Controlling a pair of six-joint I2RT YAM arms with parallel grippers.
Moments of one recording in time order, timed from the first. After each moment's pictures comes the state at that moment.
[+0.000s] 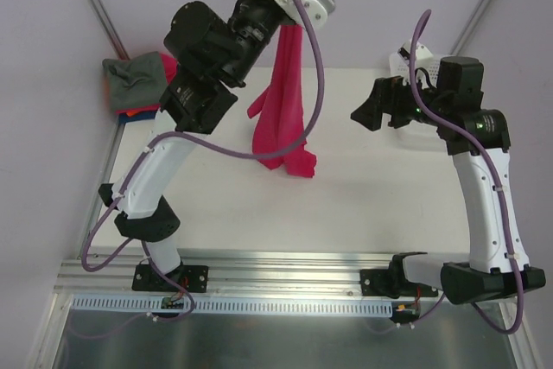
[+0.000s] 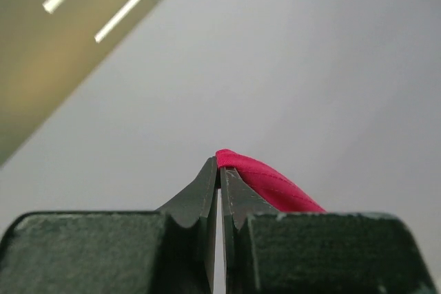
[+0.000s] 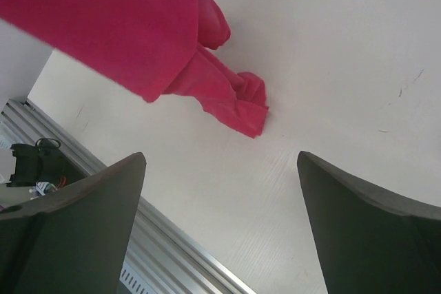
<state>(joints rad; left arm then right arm) -0.88 1.78 2.52 -0.24 -0.22 1.04 0.15 1.24 1.66 -0.96 -0.54 0.06</state>
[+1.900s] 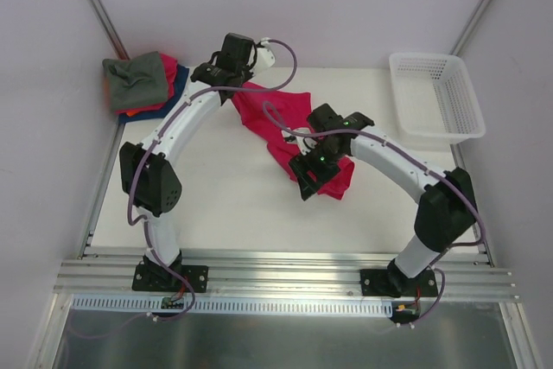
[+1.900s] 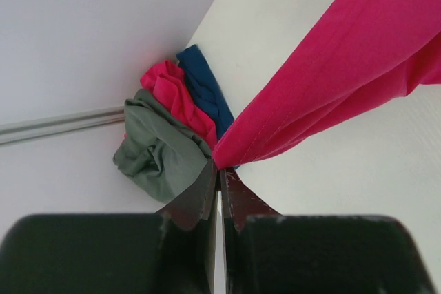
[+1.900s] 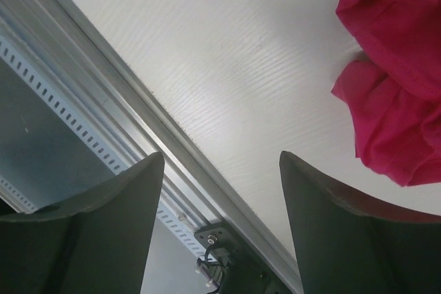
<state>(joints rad) -0.46 1.91 1.91 -0.66 -0.43 0.76 0.66 1.62 1.38 -1.06 -0.40 -0.12</state>
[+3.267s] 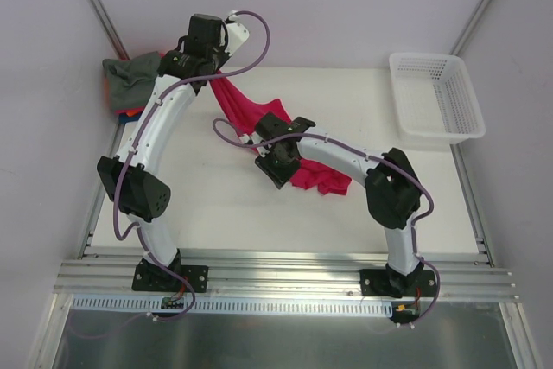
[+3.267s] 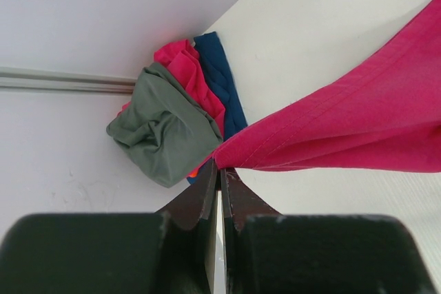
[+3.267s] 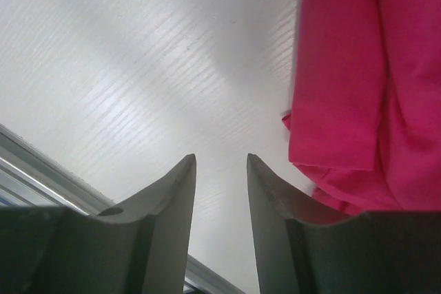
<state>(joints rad) -0.35 1.81 2.03 -0.80 -0.34 0.60 0.86 2.00 1.67 -0.95 -0.07 -0.03</state>
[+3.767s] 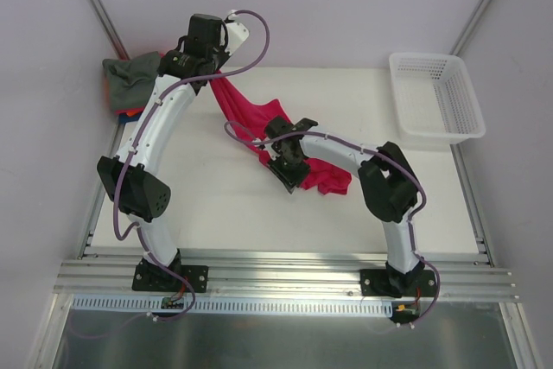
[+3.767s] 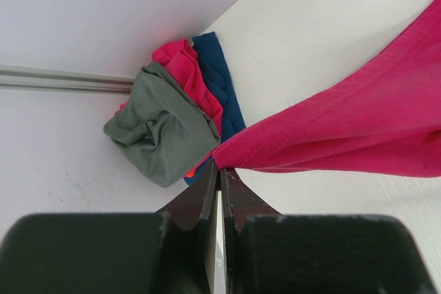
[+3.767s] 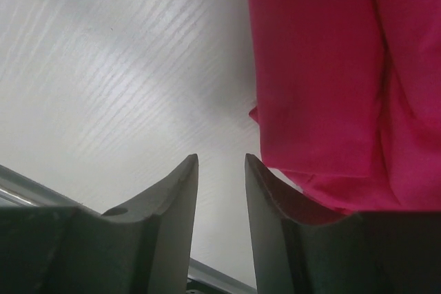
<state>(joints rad) -0.34 1.81 2.03 -0.80 -0.34 0.59 0.81 2.04 1.59 -0.96 -0.08 -0.02</state>
